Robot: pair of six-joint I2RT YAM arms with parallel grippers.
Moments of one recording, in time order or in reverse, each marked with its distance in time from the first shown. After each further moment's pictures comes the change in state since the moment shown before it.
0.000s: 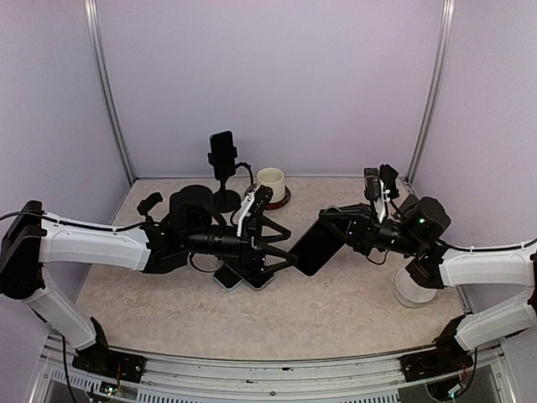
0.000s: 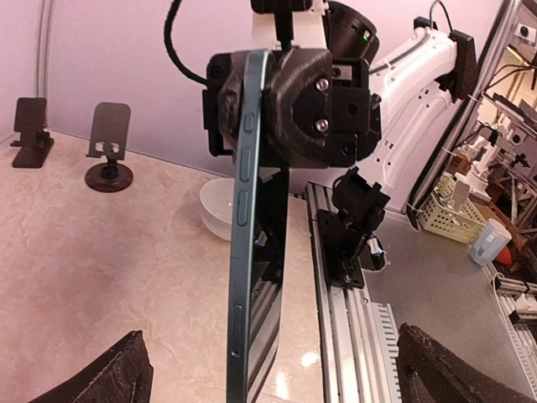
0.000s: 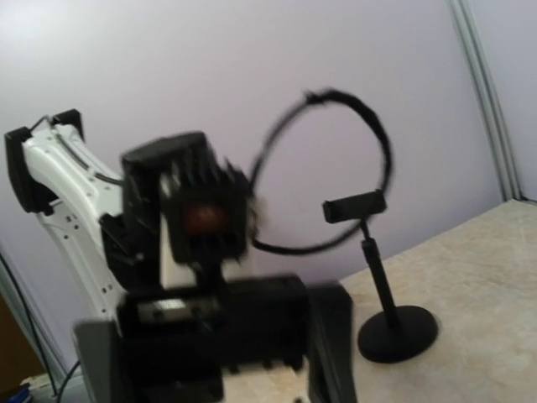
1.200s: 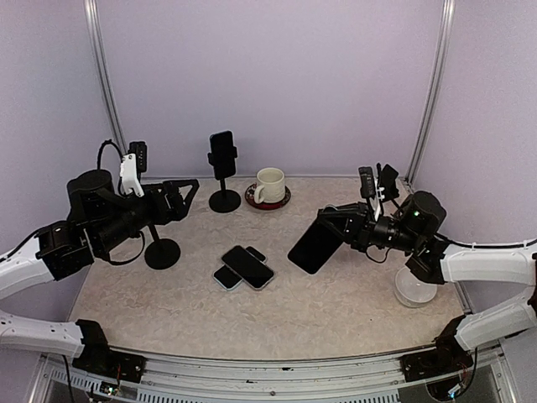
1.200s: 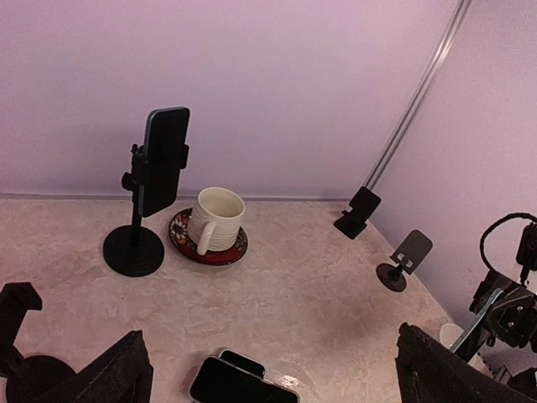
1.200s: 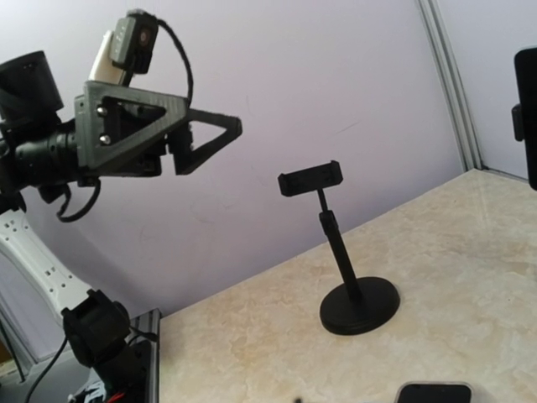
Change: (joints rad) left arm 0.079 -0.665 -0.083 -0.548 -0.960 -0.216; right arm -0.021 -0.011 0.038 -0.164 0.020 -0.073
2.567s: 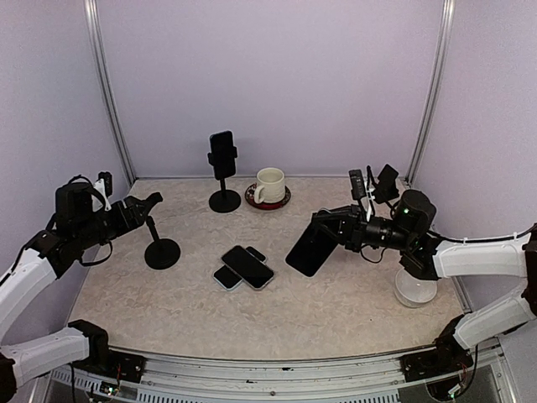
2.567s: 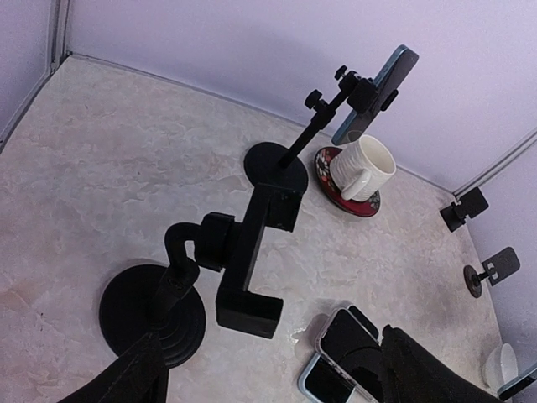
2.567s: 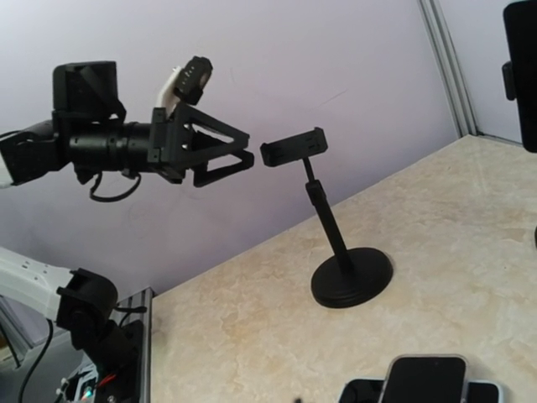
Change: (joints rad) left arm 0.647 -0.100 -0.146 -0.241 0.432 -0.092; right arm -0.008 0.084 0.035 -0.022 -0.019 -0.009
